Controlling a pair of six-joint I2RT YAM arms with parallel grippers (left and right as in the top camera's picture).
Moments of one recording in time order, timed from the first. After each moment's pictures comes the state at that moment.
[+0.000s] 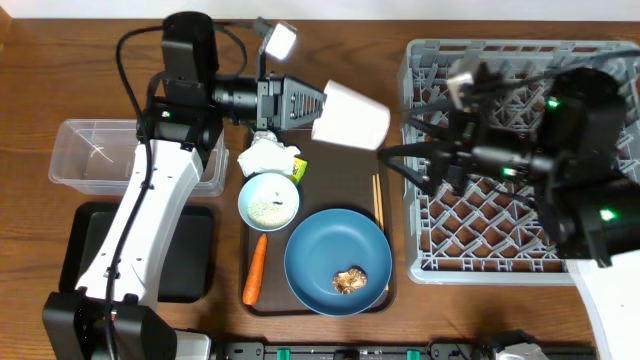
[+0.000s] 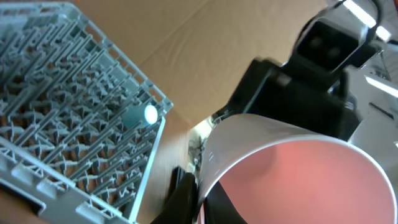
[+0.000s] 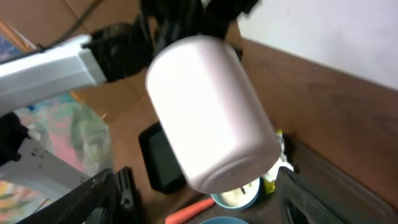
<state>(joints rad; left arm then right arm) -0.16 1.56 1.37 -0.10 1.49 -0.57 0.25 1.20 1.39 -0.65 -0.93 0.08</state>
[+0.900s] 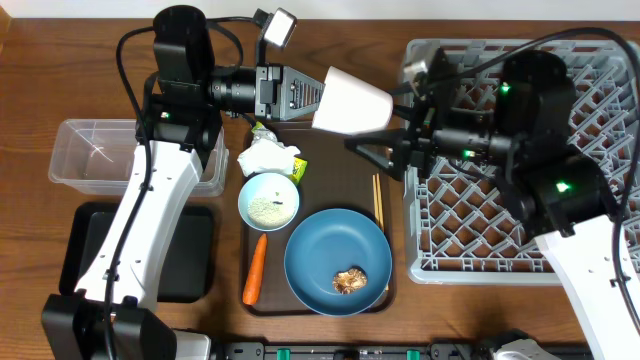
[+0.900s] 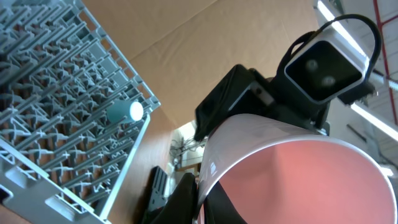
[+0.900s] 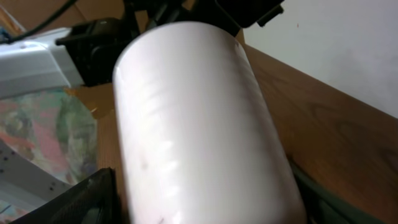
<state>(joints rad) -0.16 1.55 1.37 0.00 1.49 -0.83 0.34 1.29 1.39 -0.49 -0.87 0.04</state>
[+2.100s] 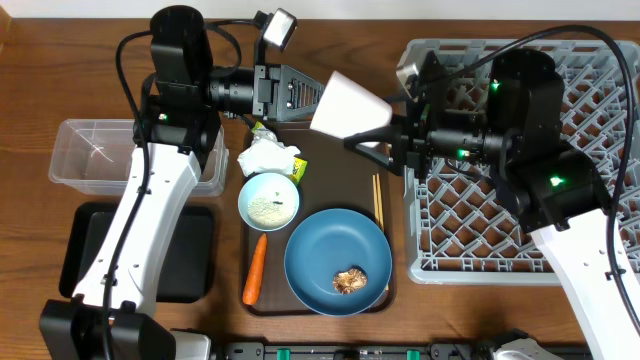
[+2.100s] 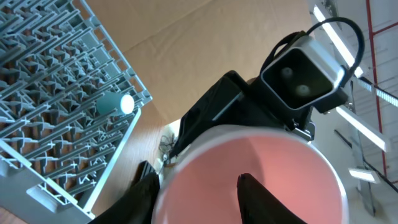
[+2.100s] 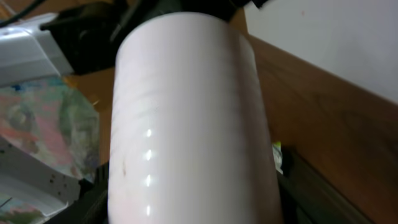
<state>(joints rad) -0.15 1.54 1.37 0.00 1.51 -0.90 0.34 1.30 1.39 -0.55 -0.87 0.01</state>
